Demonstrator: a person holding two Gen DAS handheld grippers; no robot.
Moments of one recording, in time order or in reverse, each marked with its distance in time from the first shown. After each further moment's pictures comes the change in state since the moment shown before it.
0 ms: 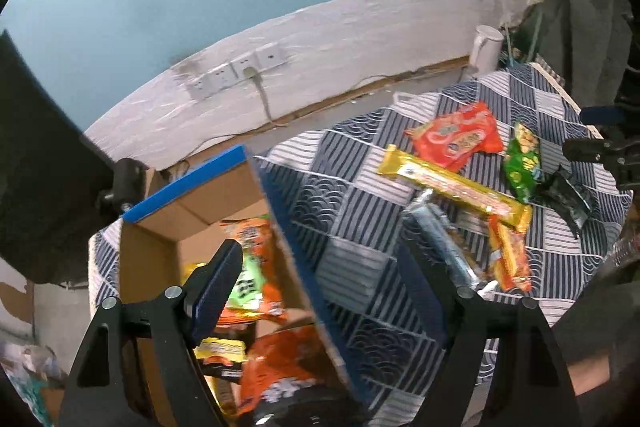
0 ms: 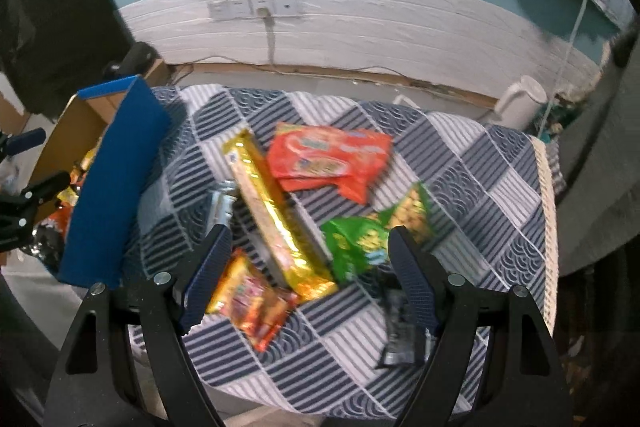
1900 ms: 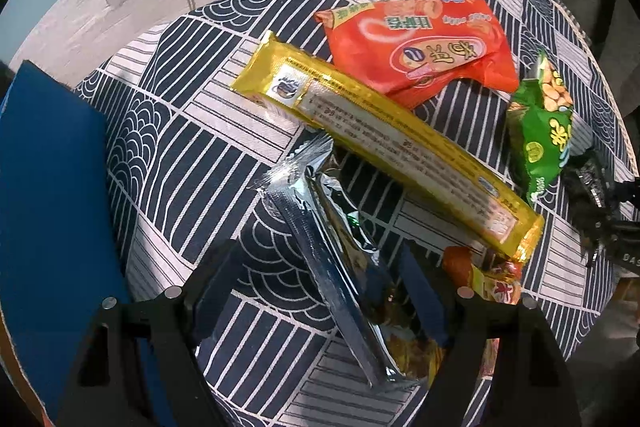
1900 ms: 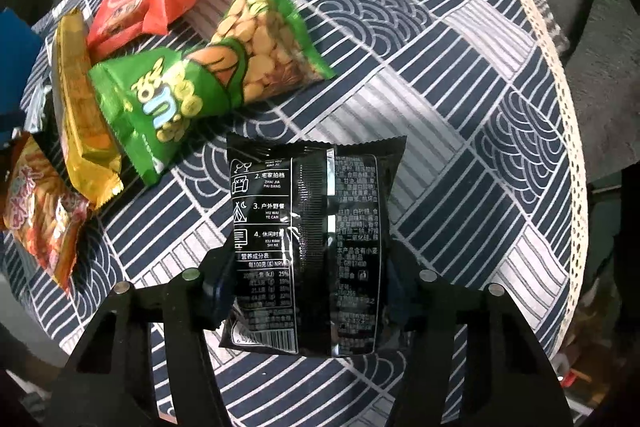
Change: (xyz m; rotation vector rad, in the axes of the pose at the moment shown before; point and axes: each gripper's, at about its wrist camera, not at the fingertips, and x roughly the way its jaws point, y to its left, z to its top) left arm 0.164 -0.100 0.001 -0.109 0.339 -0.146; right arm 0.113 -0.117 -0.096 0.119 0.291 -0.094
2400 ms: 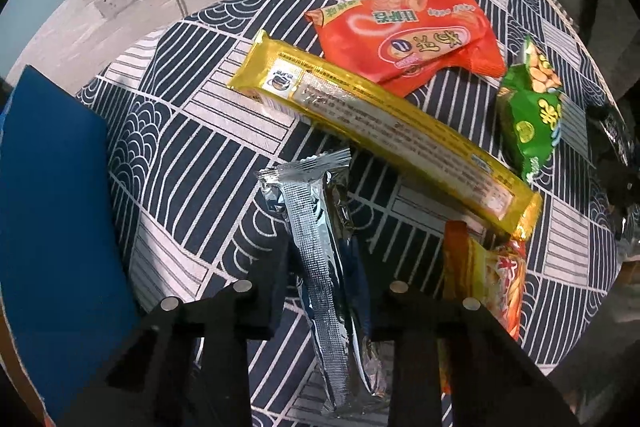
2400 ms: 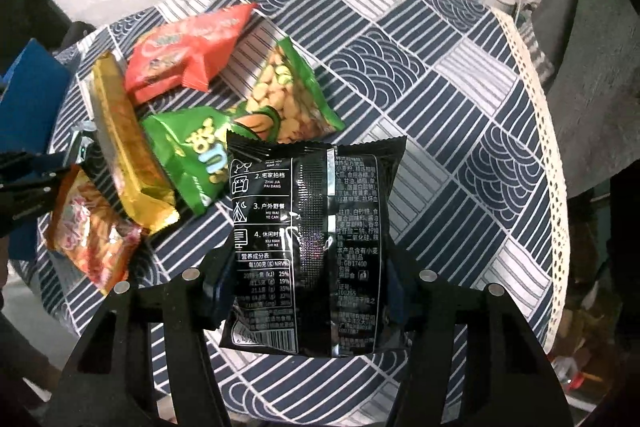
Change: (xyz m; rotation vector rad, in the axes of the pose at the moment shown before) left arm -0.008 -0.004 -0.012 0.059 -0.031 0.000; right arm -0.056 0.001 0.011 0.007 -0.098 0.044
